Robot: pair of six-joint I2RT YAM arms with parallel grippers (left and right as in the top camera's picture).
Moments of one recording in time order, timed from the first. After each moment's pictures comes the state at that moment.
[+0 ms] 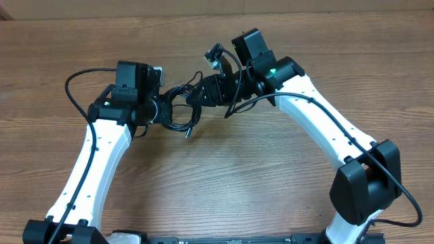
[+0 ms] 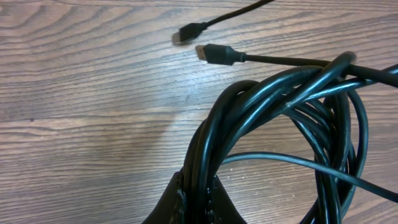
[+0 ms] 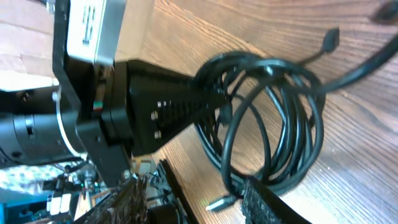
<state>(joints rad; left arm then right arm) -0.14 1.46 1.17 -0.77 0.17 -0.15 0.51 1.88 1.63 -0.69 -0.87 0.36</state>
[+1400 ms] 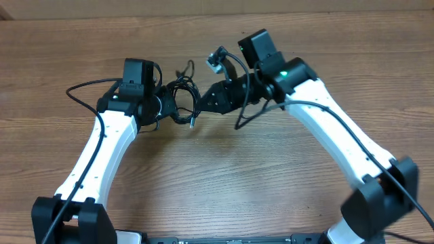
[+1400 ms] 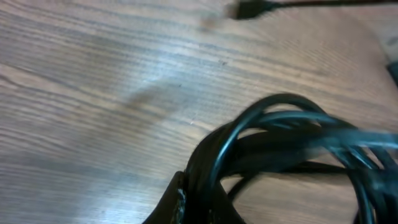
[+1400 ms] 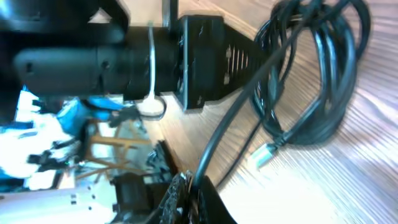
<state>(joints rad) -0.14 1.56 1.17 -0.68 0.13 -0.60 0.51 1.77 1.62 -0.86 -0.87 0.19</state>
